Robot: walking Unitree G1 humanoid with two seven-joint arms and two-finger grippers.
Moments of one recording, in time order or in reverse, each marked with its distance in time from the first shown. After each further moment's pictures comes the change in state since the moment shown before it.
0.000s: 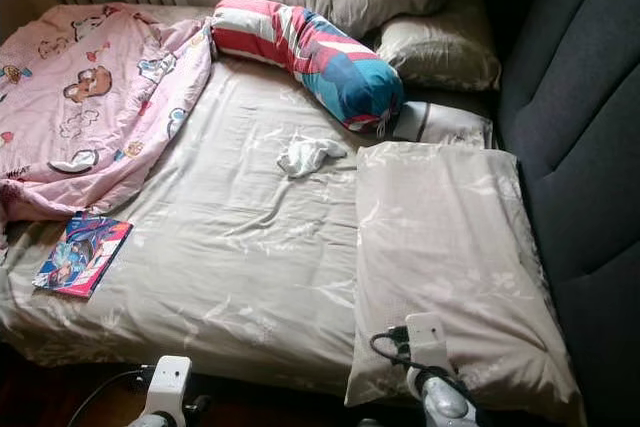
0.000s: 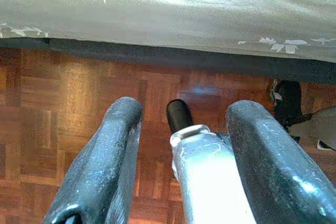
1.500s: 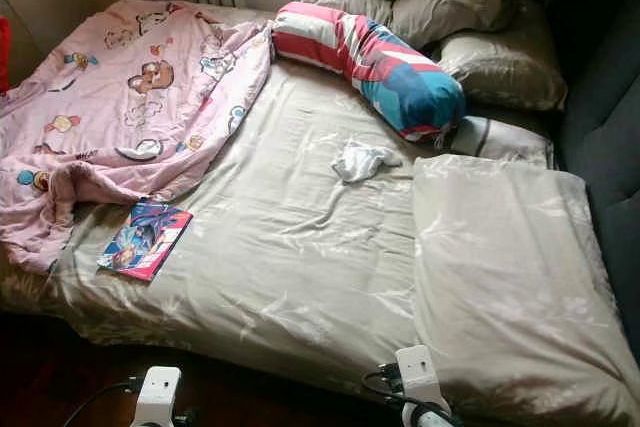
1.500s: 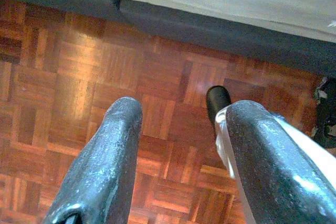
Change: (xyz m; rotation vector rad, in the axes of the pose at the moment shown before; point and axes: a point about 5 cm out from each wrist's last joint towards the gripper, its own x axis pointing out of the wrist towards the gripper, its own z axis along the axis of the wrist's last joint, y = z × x) left arm -0.003 0.010 -0.011 -0.012 0.031 0.029; right arm -0.014 0.005 -0.039 0.017 0.147 -0.007
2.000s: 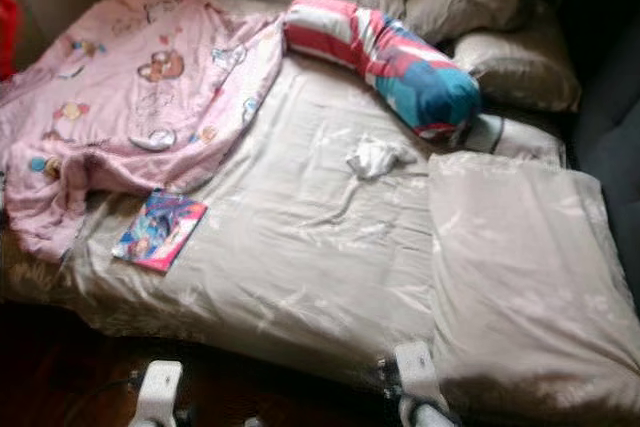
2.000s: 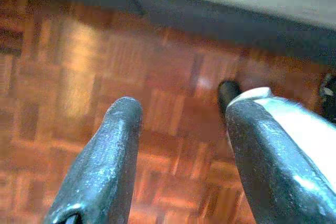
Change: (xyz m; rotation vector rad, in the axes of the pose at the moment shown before) left arm 0.000 0.004 -0.001 0.001 0.017 0.007; right arm 0.004 0.015 0.007 0.009 -0.008 0.021
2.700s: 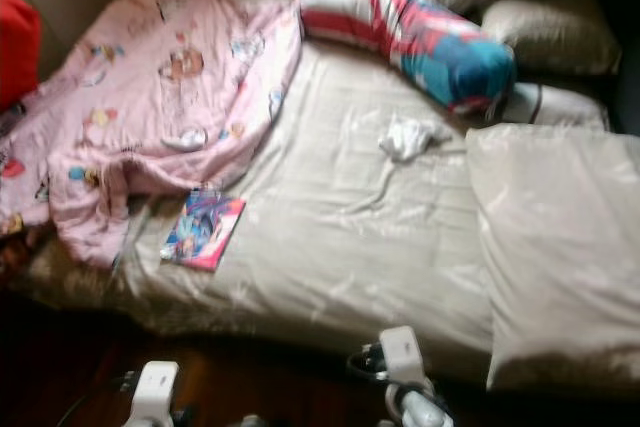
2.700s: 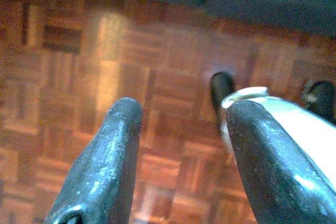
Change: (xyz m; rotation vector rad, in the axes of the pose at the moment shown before) left arm 0.002 -0.008 0.007 -0.008 -0.019 -0.018; right arm 0.000 -0.009 0.006 -0.014 -0.028 -0.022
